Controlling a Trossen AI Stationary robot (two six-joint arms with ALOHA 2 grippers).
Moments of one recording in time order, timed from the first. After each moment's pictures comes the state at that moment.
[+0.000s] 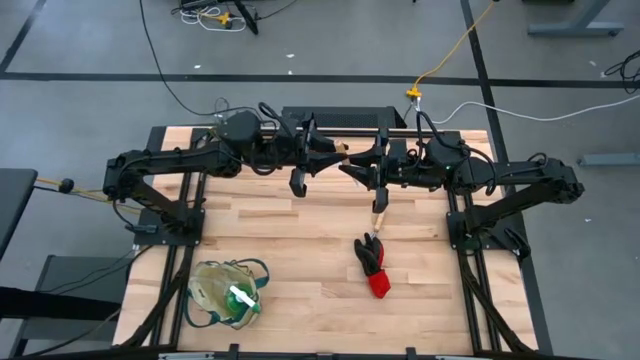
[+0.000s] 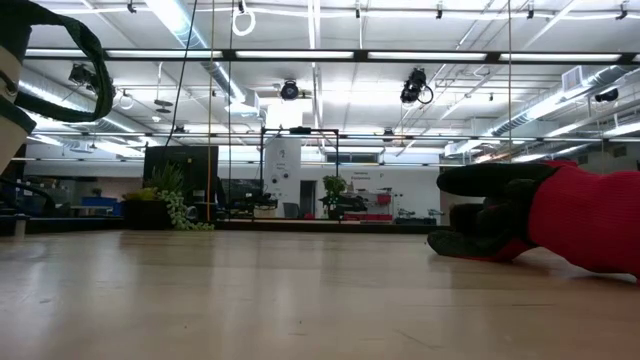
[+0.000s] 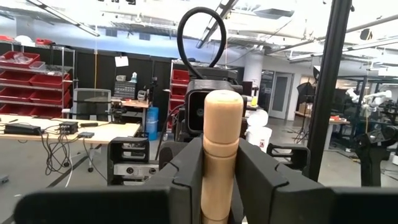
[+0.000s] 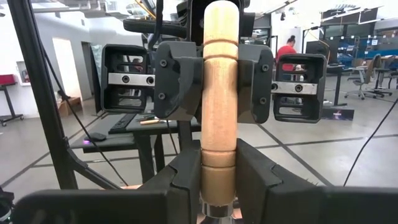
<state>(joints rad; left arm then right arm) 0.12 1.47 1.44 0.32 0.18 -0.16 0.04 1.24 1.22 0.13 0.10 0.04</state>
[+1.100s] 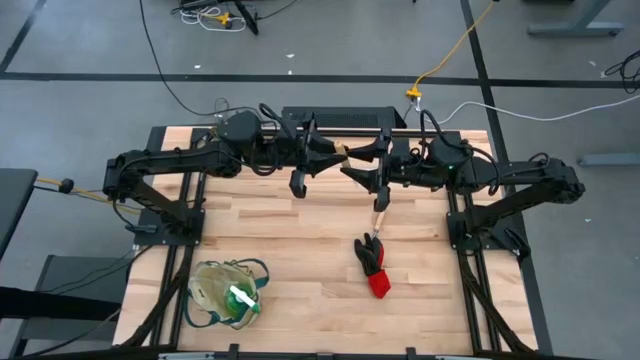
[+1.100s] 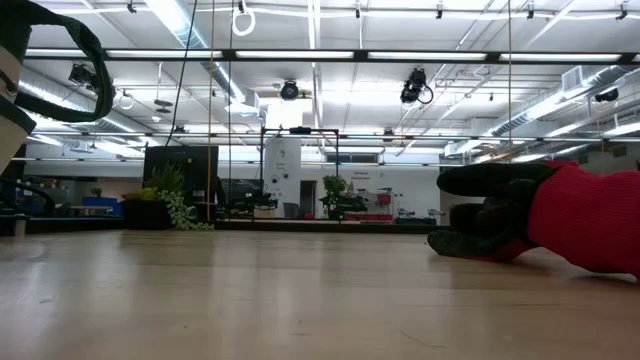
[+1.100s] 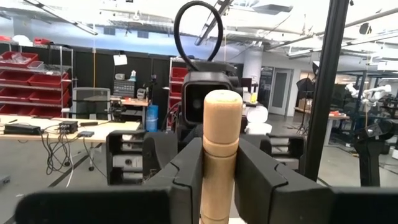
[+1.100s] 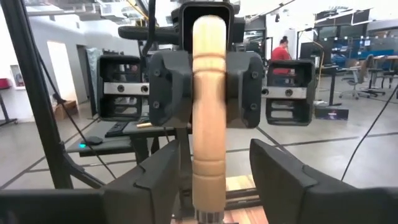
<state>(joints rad) 0.12 1.47 1.44 0.30 0.19 -0.14 0.04 1.23 1.22 0.13 0.12 0.04</state>
